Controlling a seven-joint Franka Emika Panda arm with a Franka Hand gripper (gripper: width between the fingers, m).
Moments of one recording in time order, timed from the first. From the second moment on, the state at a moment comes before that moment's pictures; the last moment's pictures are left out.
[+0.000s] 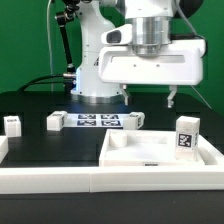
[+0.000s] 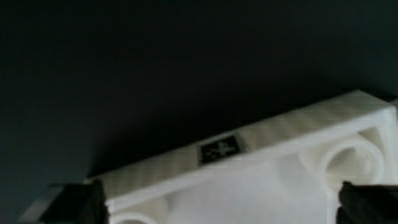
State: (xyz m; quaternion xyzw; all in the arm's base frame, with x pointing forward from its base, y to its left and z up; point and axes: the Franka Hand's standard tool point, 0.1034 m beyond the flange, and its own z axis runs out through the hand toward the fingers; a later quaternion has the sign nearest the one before) arm 0.451 0.065 0.072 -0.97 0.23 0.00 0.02
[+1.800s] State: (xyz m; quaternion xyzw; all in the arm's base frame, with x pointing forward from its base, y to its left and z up) arm 0.399 0.040 0.050 -0.97 0.16 0.16 0.04
